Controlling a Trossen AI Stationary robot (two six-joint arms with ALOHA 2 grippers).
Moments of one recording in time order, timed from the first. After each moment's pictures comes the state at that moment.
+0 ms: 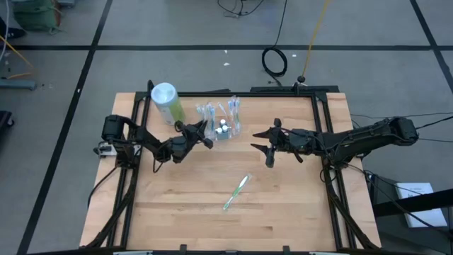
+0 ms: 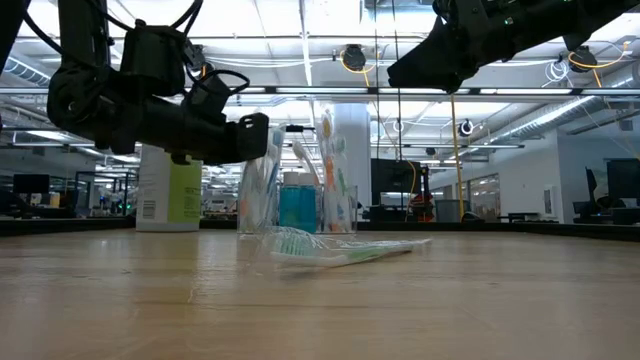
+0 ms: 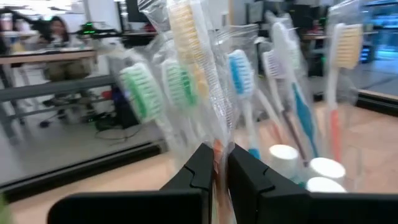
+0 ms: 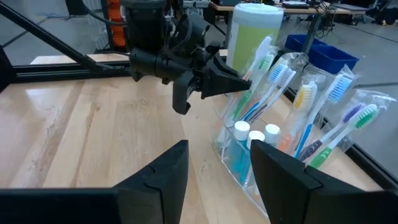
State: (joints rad) left arm 0.03 1.81 0.42 1.36 -0.94 -0.04; right arm 0.05 1.11 0.58 0.28 0.28 0.04
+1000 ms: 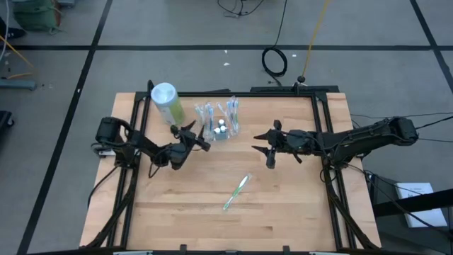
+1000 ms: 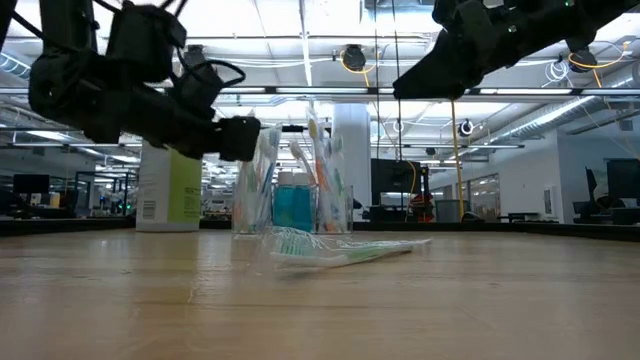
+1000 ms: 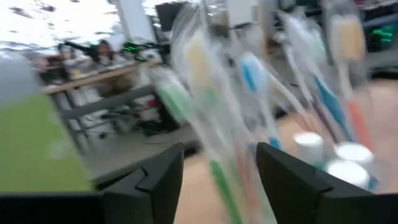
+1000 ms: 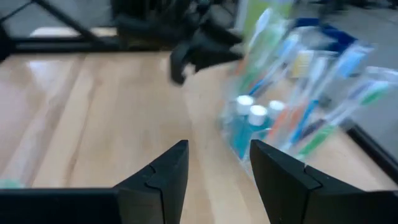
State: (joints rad) left arm -0.09 1.76 0.42 1.28 -1.19 0.09; right arm 0.05 1.11 0.58 0.20 0.26 0.04
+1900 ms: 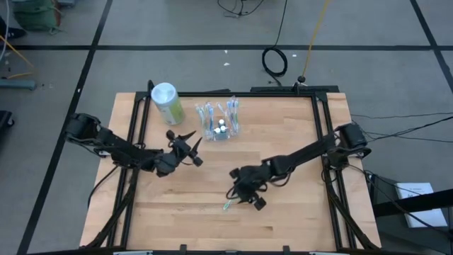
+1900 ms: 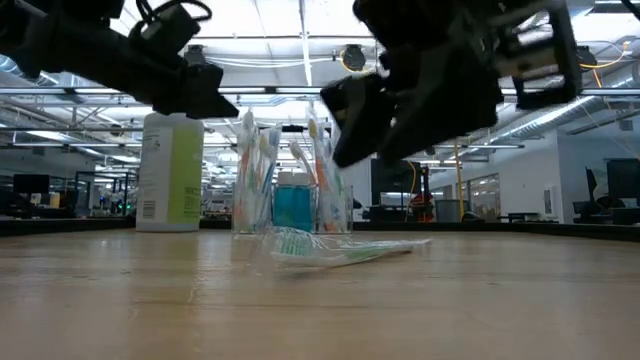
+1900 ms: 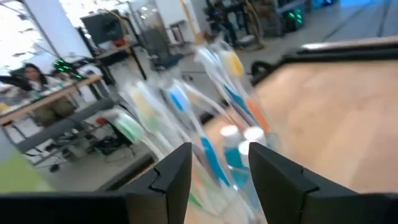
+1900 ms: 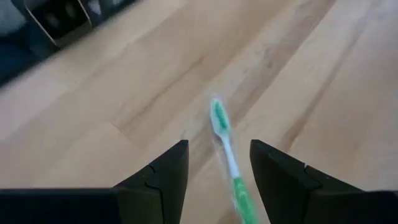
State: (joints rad) left arm -0.30 1.39 0.42 0.74 -1.14 0.07; right arm 0.25 1.82 1.03 0.07 -0.29 -0.32
